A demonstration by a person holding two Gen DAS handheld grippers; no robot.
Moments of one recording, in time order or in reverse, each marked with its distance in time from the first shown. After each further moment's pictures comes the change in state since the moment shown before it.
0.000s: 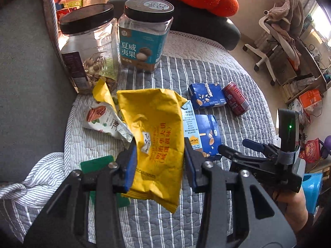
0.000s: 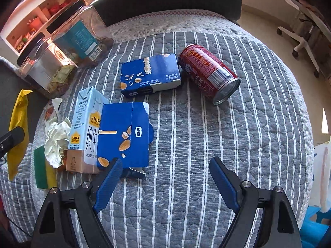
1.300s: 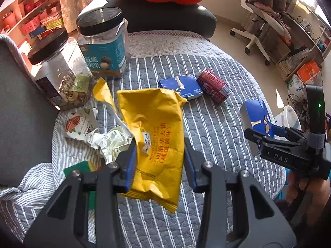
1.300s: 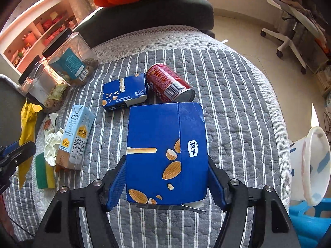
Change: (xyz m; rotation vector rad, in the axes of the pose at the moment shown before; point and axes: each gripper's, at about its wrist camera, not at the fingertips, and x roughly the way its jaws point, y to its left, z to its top) left arm 0.007 -0.078 -0.006 0.181 0.000 0.020; right arm -0.073 -0.076 -0.023 0.080 -0.099 -0.076
